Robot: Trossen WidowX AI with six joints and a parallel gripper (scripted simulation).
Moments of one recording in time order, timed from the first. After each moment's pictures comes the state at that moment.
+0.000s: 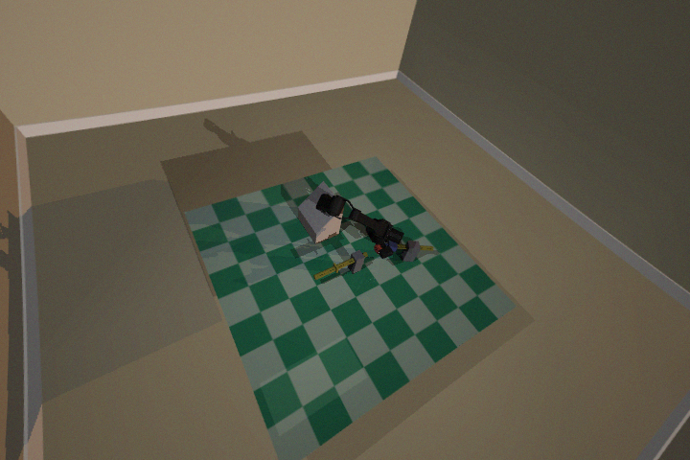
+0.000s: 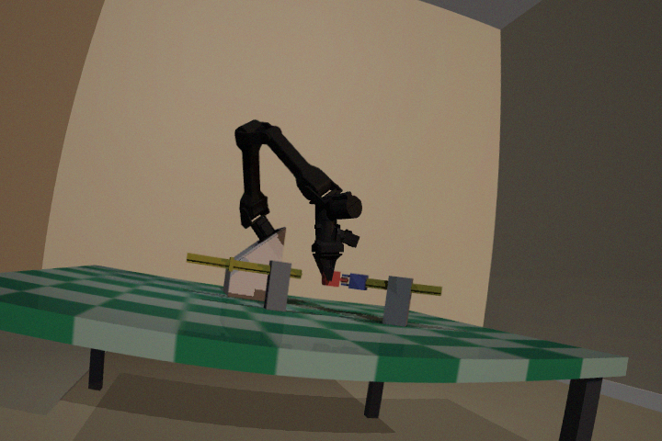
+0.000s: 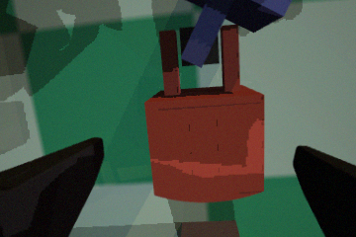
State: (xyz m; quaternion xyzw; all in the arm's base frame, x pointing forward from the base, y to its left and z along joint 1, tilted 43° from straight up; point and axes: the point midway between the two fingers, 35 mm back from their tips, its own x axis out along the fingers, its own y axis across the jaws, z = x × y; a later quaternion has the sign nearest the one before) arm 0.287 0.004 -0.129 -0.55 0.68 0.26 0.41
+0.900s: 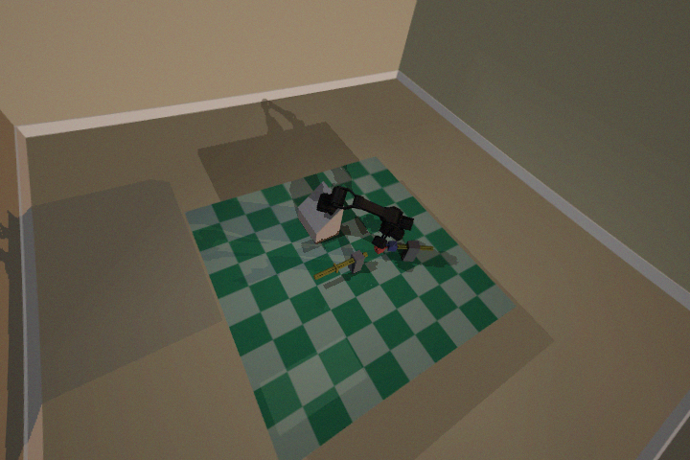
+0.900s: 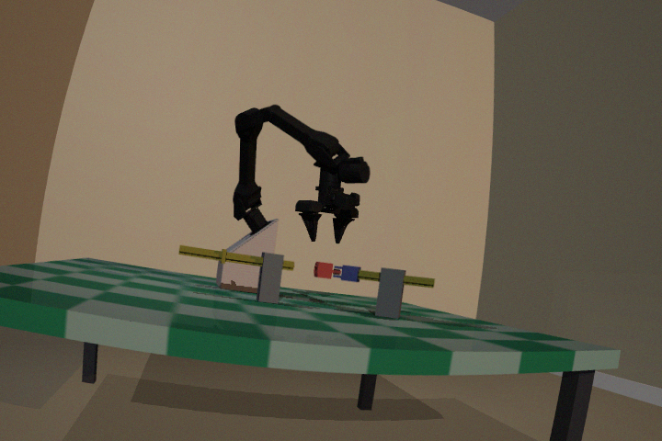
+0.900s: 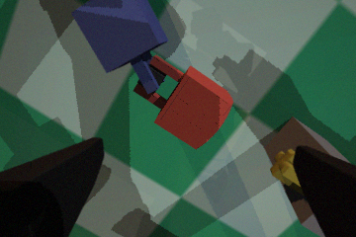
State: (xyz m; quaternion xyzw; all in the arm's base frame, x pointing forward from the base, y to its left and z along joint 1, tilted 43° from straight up) arm 0.301 0.062 -0.076 -0.34 0.73 -0.10 0.59
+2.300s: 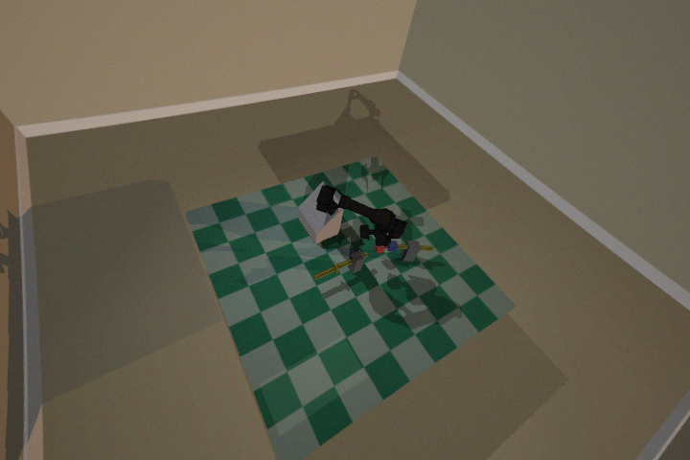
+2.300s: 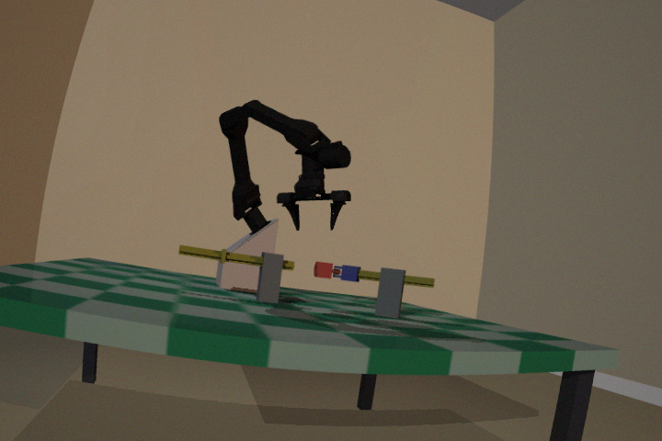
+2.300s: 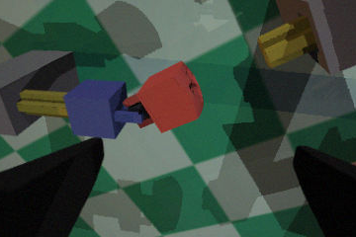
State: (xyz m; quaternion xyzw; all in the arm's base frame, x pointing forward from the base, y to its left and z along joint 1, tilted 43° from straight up) arm 0.298 0.052 -0.031 0.05 0.61 -0.43 0.66
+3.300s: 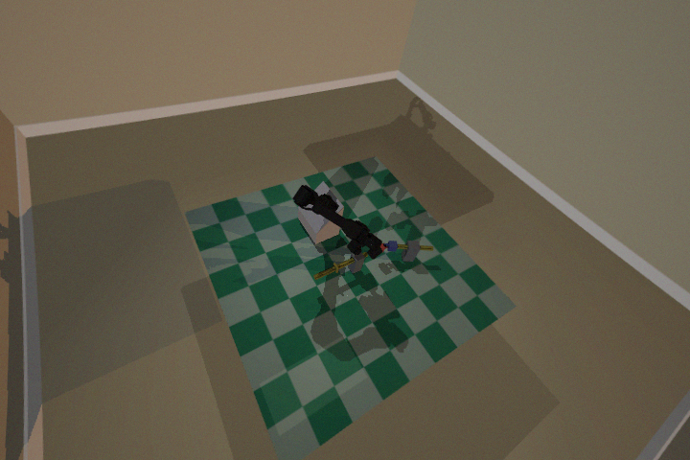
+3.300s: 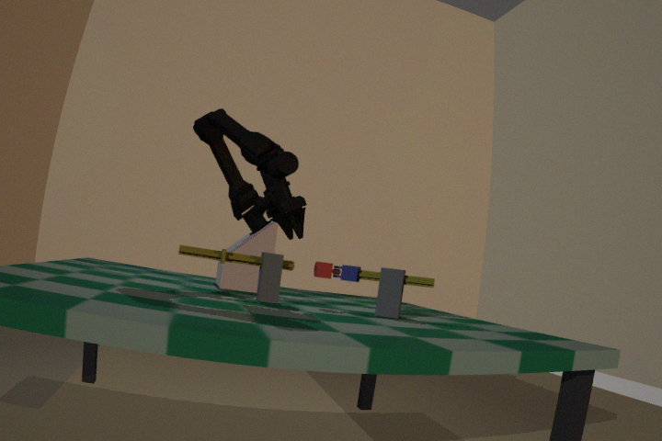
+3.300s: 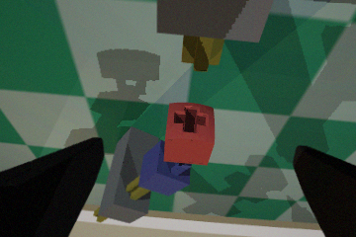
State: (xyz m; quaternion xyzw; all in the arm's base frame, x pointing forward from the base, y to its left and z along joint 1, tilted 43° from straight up) arm 0.284 -0.011 -0.018 0.46 0.41 -0.58 0.53
